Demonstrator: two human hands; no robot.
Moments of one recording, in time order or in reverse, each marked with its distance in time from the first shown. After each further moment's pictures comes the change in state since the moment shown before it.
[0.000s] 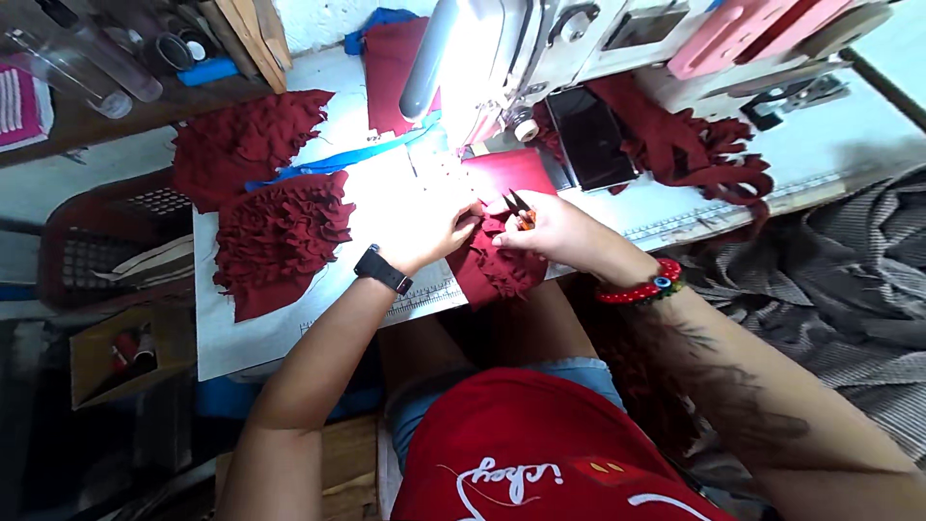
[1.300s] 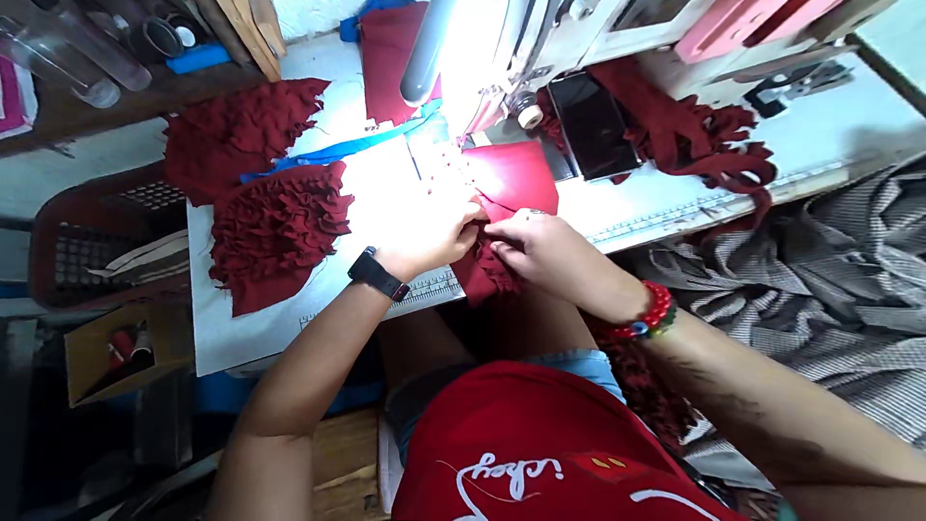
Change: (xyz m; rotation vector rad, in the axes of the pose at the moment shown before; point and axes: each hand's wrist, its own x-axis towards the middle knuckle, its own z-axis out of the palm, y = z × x) left_hand -0.010 0.012 -0.003 0.002 -0.082 0.077; right_hand -0.019 0.013 0.031 -0.511 0.111 -0.302
